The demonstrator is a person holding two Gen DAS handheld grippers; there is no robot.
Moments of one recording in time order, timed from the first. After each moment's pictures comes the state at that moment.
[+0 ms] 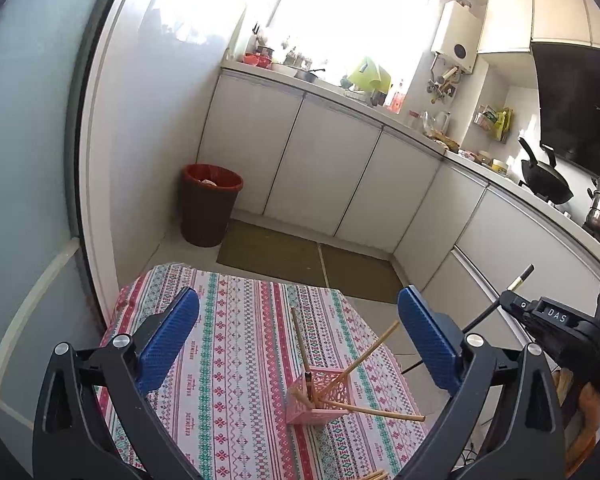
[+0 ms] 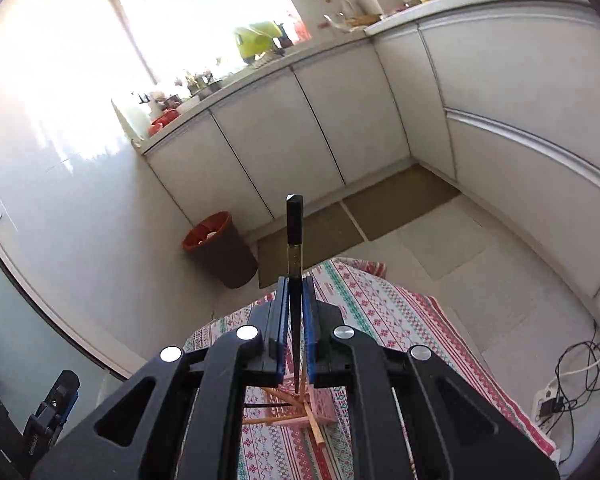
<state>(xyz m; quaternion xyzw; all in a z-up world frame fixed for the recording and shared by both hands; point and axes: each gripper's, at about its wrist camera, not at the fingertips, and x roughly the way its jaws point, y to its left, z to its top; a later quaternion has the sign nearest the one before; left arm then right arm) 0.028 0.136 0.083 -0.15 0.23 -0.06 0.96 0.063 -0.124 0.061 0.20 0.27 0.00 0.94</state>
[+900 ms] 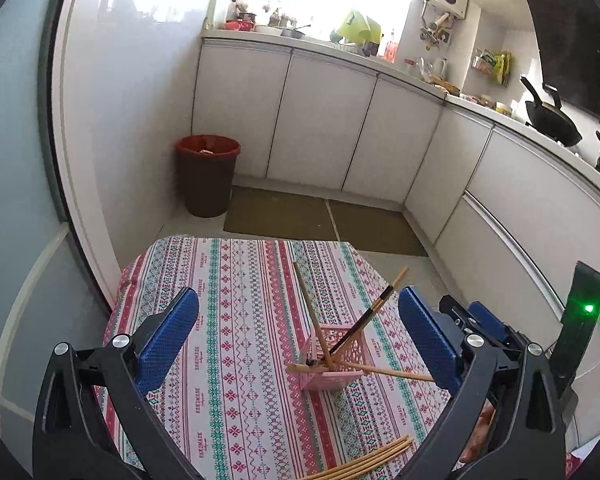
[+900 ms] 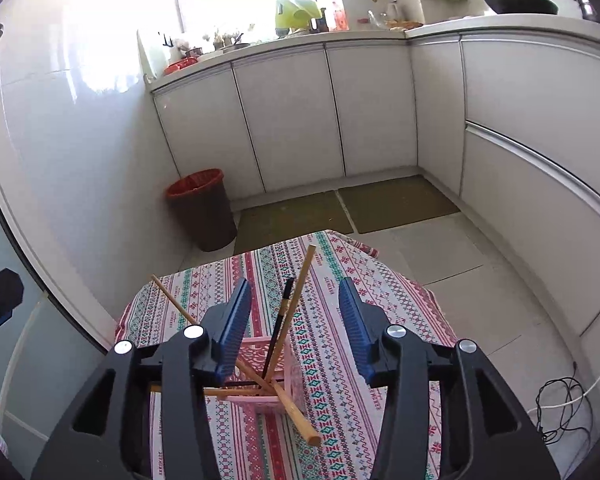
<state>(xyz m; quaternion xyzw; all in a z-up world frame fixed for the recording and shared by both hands) 0.042 0.100 0.054 -0.08 0.31 -0.06 0.95 0.055 -0.091 -0.024 0.11 0.30 -0.01 0.95</state>
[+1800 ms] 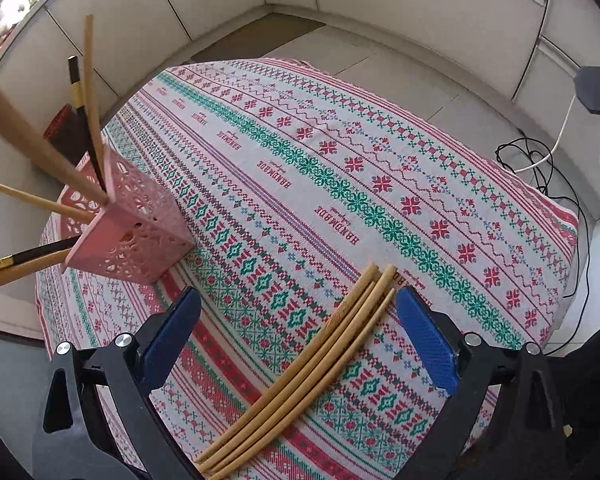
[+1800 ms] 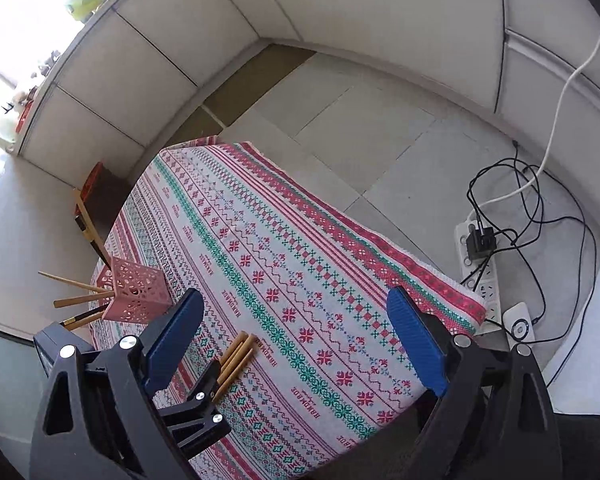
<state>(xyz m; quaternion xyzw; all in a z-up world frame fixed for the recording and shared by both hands) 0.024 -0.112 -0.165 0.27 0.51 -0.21 0.79 -0.061 -0.285 -0.139 0.37 0.47 -0.14 0.79</state>
